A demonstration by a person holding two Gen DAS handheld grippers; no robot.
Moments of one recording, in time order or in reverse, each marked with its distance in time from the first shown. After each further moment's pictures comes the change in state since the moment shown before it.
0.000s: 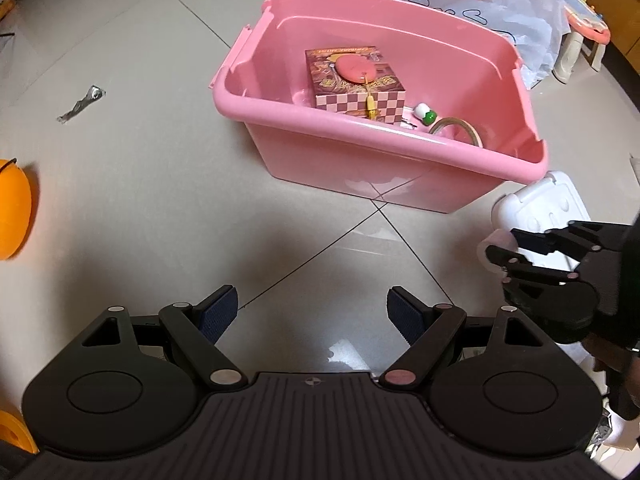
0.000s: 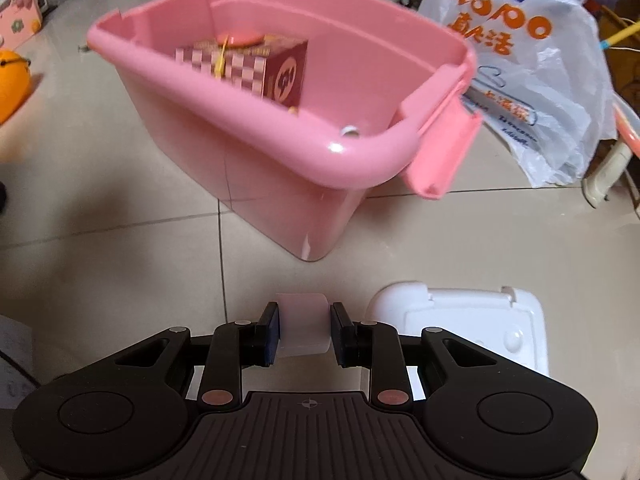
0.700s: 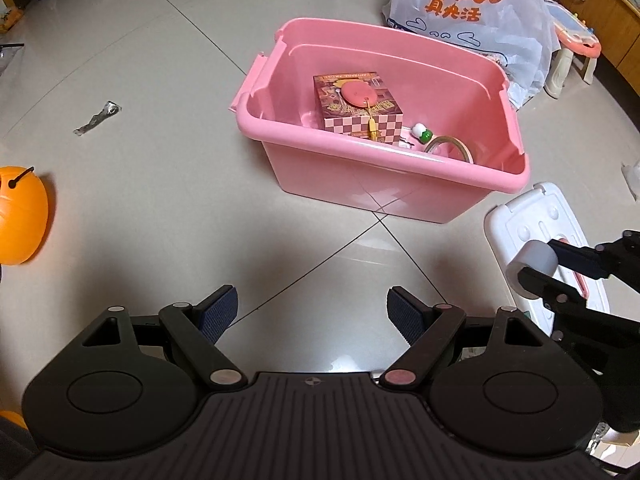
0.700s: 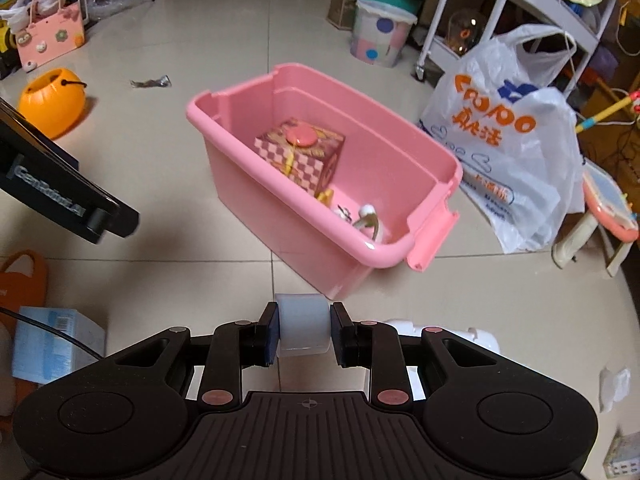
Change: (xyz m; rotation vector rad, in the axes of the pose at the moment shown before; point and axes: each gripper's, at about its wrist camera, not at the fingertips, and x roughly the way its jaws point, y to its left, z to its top) left arm -0.035 0.011 -0.011 -0.010 -0.060 0.001; right arm -0.115 0.044 0.003 -0.105 -0.144 -0.005
